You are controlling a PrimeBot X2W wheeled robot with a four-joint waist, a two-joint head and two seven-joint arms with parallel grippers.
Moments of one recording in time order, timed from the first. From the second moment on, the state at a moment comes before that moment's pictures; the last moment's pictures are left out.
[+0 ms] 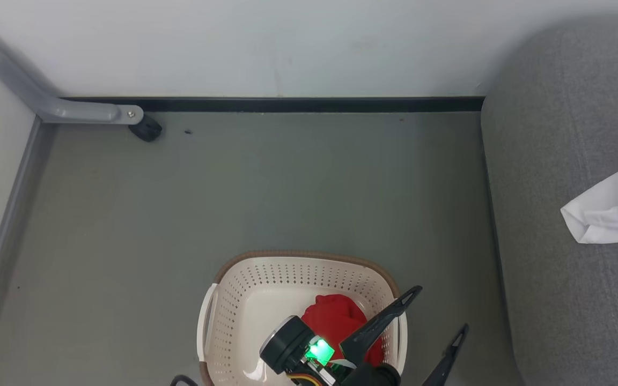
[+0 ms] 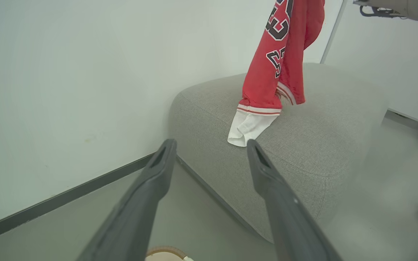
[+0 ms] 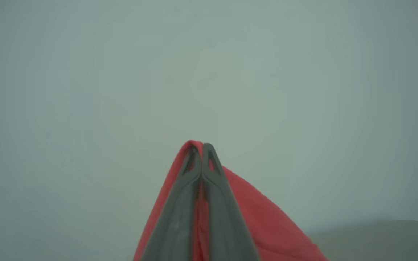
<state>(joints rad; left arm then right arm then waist) -0.33 0.06 -0.89 -0.07 -0.23 0.12 -0.02 -0.82 -0.88 0.01 0.57 0.64 0.12 -0.26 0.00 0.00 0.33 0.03</state>
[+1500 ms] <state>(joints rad) -0.43 0.06 -0.89 0.07 -0.26 0.12 -0.11 -0.71 -0.77 0.21 0.91 0.82 0.12 -0.22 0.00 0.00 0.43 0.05</state>
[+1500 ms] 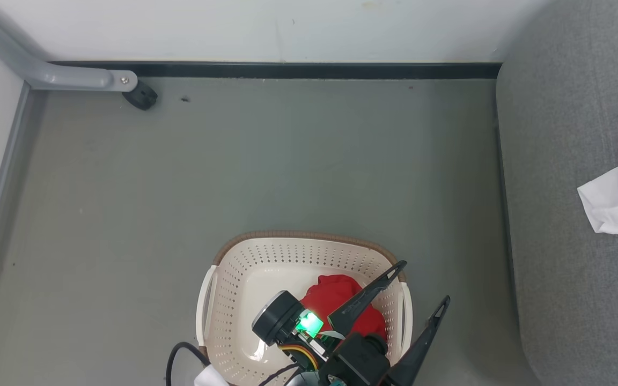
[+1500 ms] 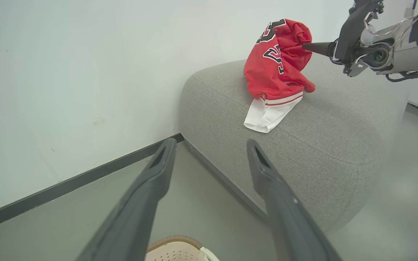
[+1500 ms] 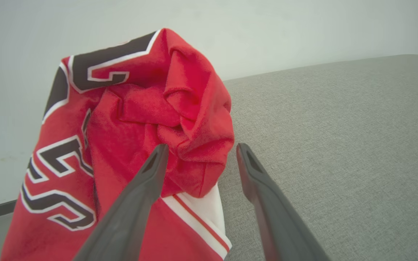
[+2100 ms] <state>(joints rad) -0.36 0.05 -0.80 0.12 -0.30 0.12 -0.10 -0.57 -0.66 0.22 0.84 0.83 0.12 -0.25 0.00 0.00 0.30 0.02</state>
